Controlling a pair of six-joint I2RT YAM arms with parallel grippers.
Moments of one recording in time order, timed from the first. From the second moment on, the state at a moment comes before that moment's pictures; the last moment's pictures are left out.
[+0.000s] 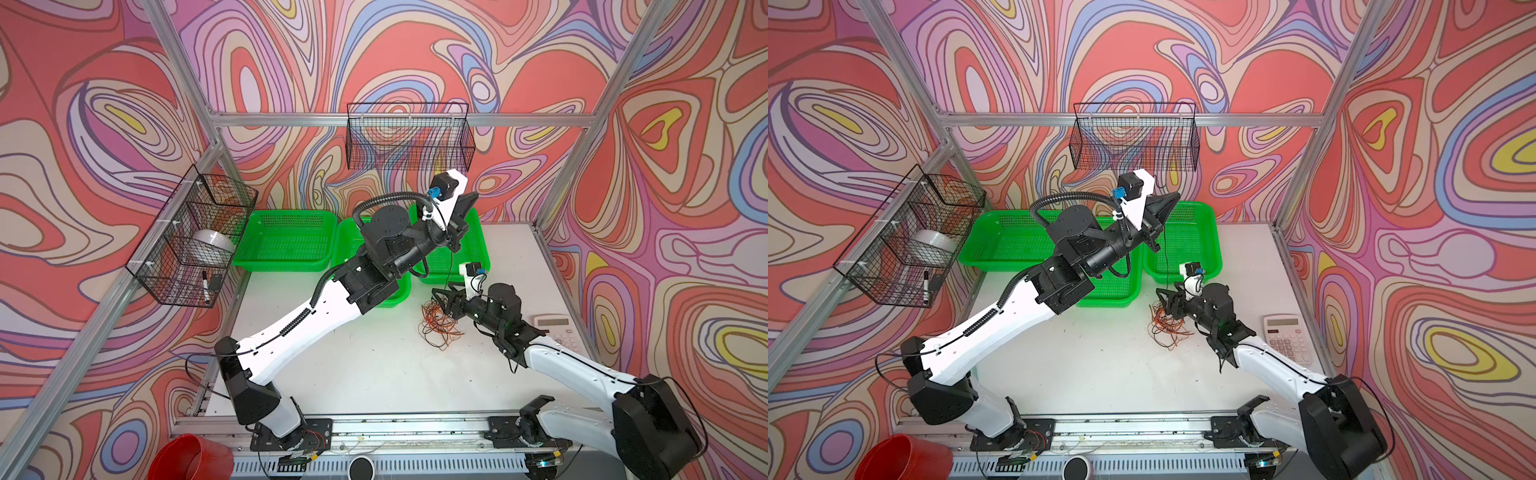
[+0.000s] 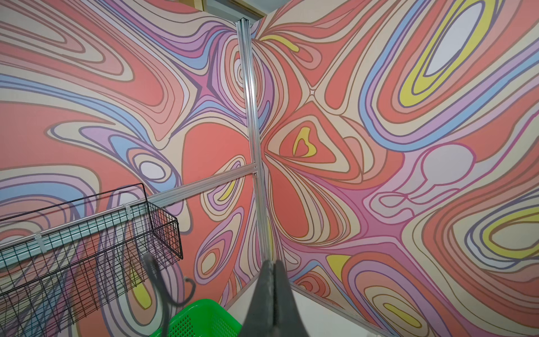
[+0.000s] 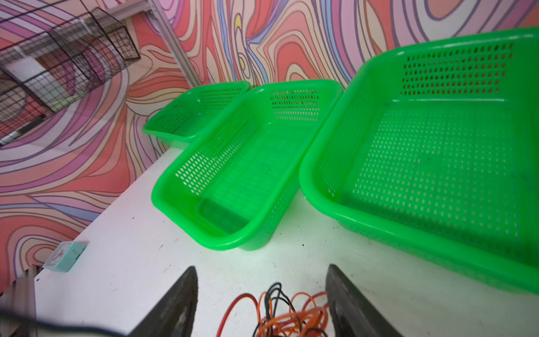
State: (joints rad) left arm -0.94 1.58 1.76 0.10 -0.02 0.08; right arm 0.45 1.14 0.53 0.38 -0.26 0.29
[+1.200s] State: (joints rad) left arm -0.81 1.24 0.29 0.92 -0.24 -0.38; right arm 0.50 1.23 0.72 -0.01 -0.24 0.21
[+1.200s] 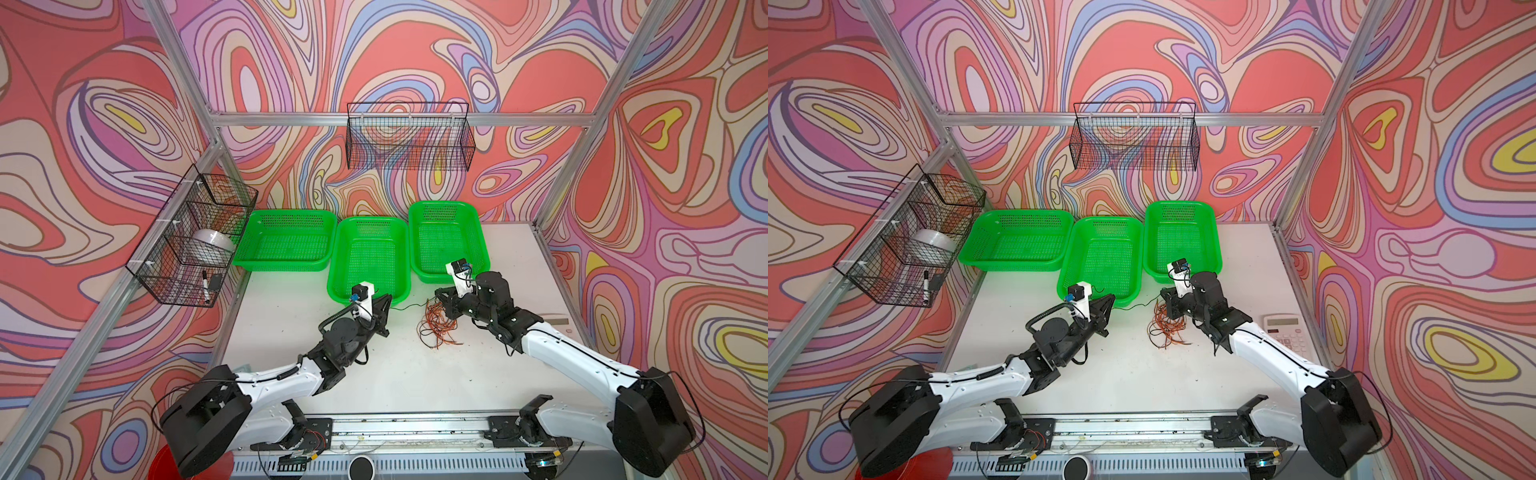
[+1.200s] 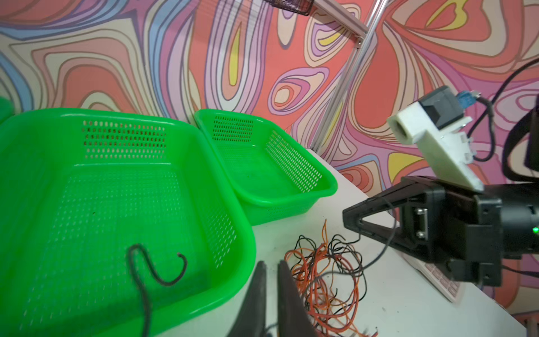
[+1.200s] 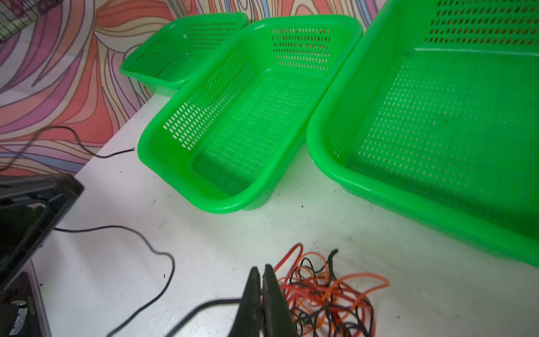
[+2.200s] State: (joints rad) left arm -0.80 1.31 0.72 0.34 0.13 0.02; right arm 0.50 1.33 0.89 -0.17 -0.24 0.18
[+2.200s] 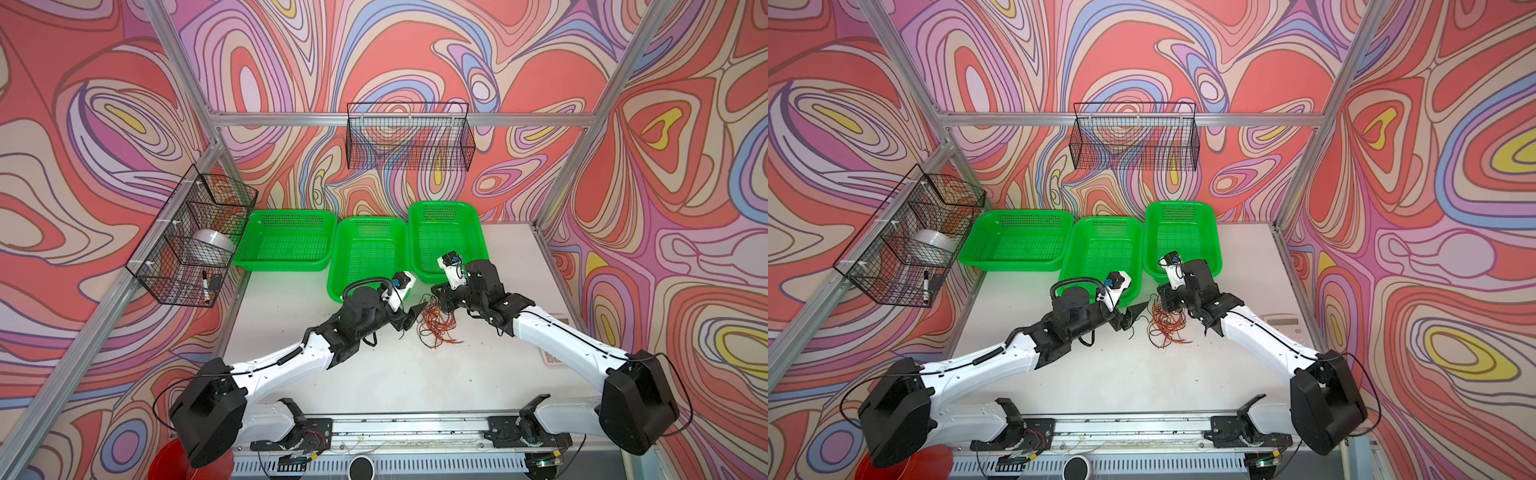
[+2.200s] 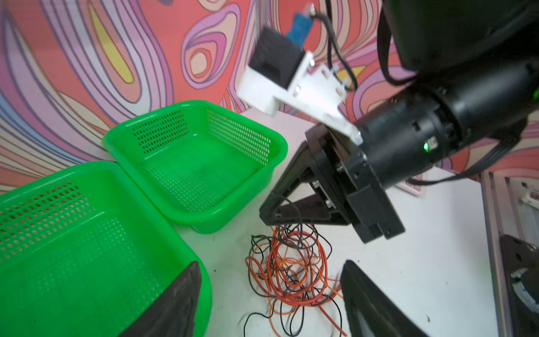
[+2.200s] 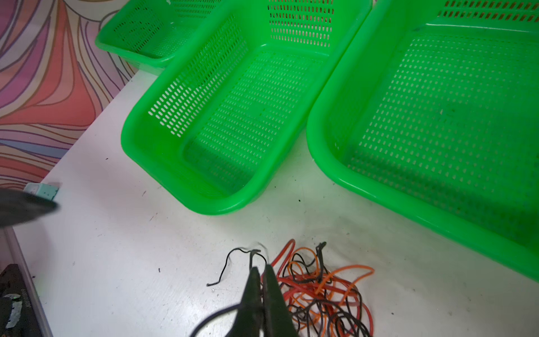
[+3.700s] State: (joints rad) left arm -0.81 1.38 0.99 0.14 0.24 0.11; right arm 0.50 1.31 0.72 -0.07 -0.15 0.33
